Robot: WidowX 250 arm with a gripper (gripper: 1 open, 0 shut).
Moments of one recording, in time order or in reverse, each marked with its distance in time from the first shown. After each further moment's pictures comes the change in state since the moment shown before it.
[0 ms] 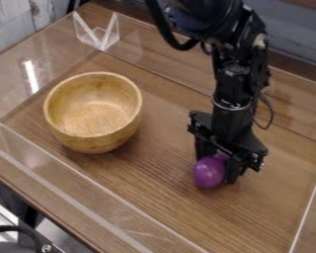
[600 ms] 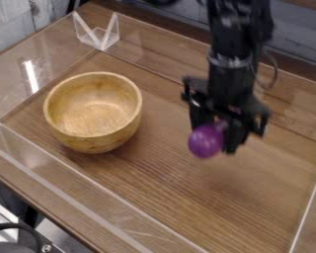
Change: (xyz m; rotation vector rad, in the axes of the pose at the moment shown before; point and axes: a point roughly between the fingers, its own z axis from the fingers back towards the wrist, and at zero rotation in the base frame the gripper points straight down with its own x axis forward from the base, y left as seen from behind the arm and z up) arm -0.010 0.021 0.068 -0.012 -0.066 0.097
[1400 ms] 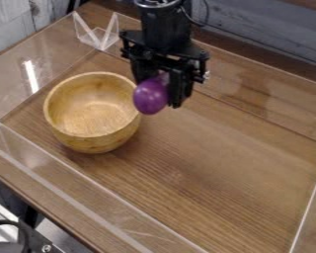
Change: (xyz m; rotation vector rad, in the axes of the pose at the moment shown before) arm -0.019 0.056 0.037 -0.002 -0.052 0.094
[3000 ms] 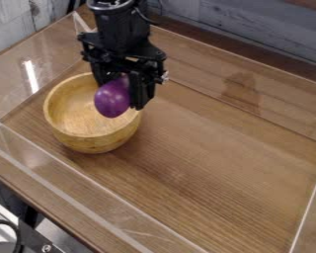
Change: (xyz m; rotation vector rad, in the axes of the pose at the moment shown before) arm -0.025 0.032 0.000 -0.006 0.004 0.051
